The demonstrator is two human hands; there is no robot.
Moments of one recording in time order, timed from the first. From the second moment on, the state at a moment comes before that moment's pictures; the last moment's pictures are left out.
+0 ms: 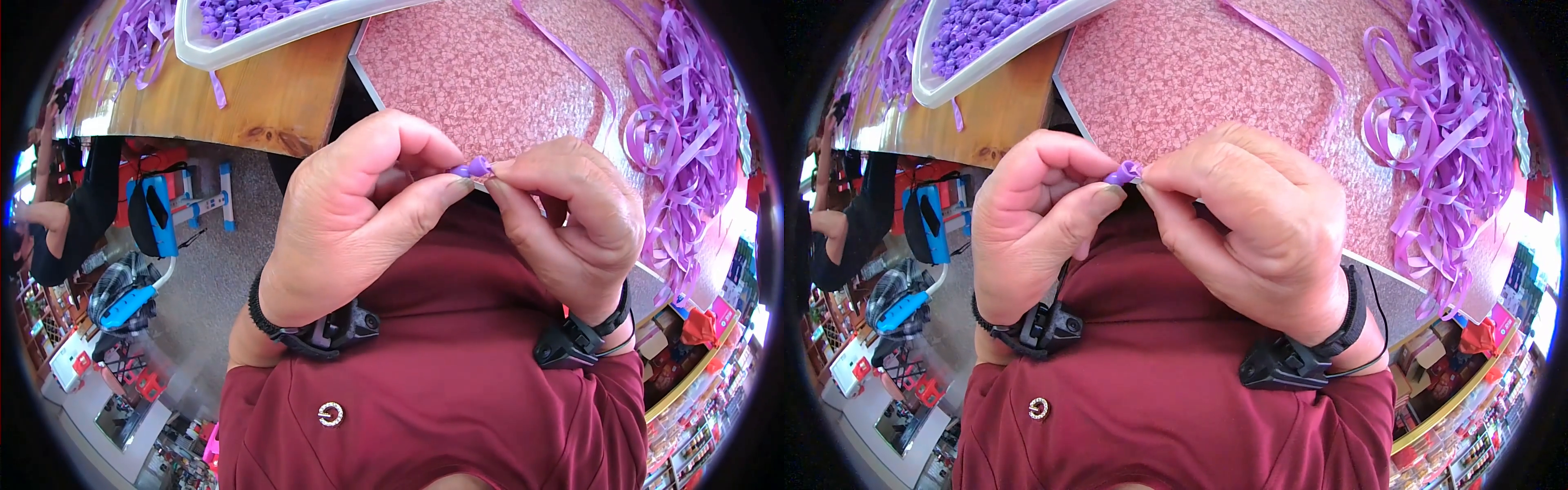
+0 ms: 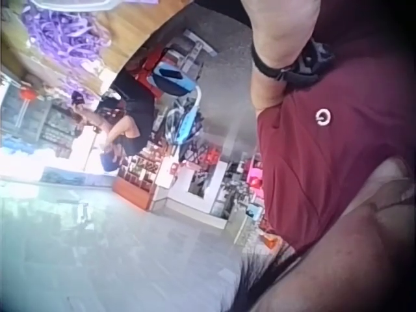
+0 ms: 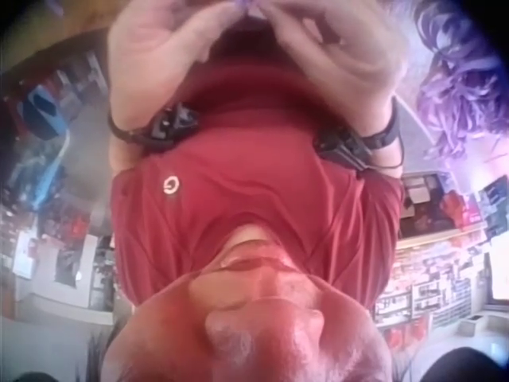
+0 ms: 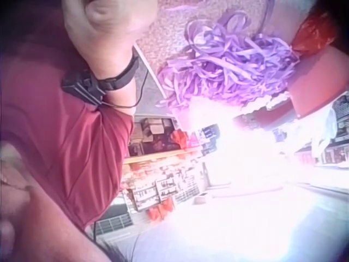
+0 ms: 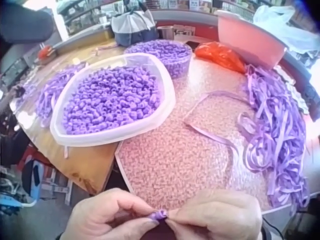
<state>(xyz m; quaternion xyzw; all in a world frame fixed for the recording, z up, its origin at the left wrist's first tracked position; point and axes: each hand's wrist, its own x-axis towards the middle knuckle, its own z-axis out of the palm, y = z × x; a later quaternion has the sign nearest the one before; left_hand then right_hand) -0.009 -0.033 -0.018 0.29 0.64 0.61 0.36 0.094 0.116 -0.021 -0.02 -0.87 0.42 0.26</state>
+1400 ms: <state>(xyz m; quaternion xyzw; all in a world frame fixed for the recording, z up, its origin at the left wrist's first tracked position) -0.087 -0.170 -0.003 0.26 0.74 0.51 0.36 0.121 0.216 0.007 -0.14 -0.71 0.67 0.19</state>
